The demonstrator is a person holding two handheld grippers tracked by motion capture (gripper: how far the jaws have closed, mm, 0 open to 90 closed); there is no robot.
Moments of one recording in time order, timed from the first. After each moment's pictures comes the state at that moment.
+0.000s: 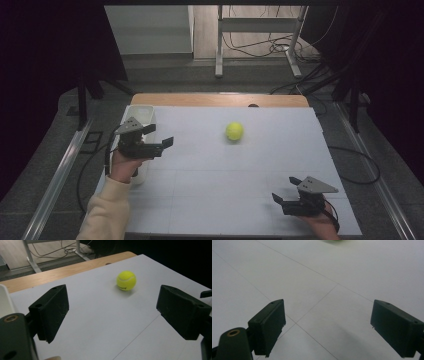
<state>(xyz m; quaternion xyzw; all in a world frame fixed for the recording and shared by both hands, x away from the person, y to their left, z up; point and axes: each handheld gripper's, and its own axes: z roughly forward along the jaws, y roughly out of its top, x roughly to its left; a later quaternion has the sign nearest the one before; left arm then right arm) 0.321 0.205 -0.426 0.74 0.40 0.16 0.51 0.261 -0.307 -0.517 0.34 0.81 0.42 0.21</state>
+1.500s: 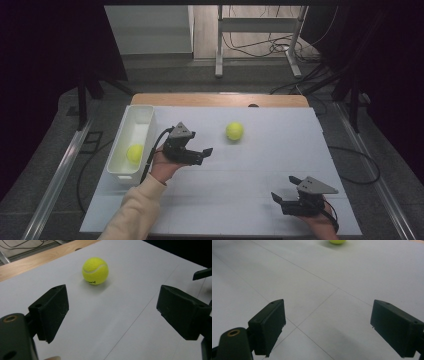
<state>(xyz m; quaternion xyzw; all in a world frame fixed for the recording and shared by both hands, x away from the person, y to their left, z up) 0.344 0.099 -0.448 0.80 0.35 0.13 0.47 0.259 -0.304 -0.515 0.34 0.81 0.43 0.22</state>
